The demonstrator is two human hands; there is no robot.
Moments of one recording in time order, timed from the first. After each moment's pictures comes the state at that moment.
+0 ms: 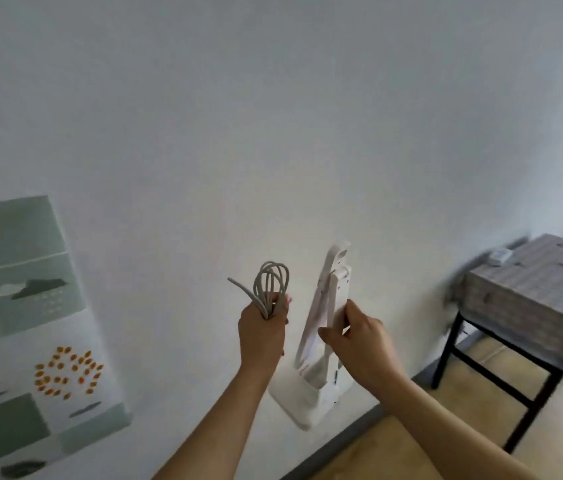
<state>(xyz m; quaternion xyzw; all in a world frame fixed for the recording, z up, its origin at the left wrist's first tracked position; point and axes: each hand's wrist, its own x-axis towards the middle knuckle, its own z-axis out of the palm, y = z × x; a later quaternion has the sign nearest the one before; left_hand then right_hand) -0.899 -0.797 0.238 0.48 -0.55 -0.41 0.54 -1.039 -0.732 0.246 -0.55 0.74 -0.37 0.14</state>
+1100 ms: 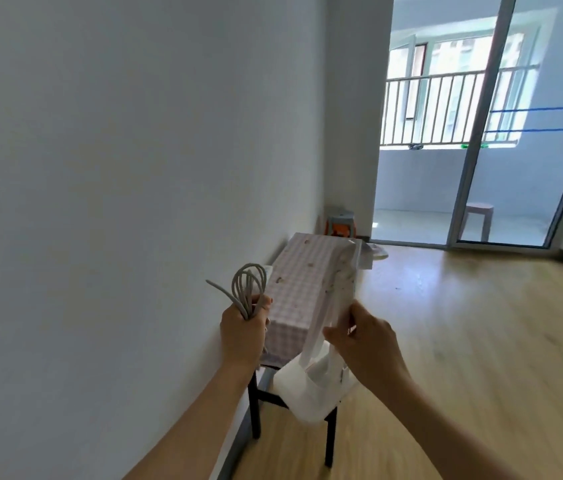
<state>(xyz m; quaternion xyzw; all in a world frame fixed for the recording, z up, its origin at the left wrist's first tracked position) -1.558 -0.877 0.243 0.25 -0.67 -0.59 0.39 -1.624 -0.703 0.255 -0.26 0.87 -0.42 -0.04</state>
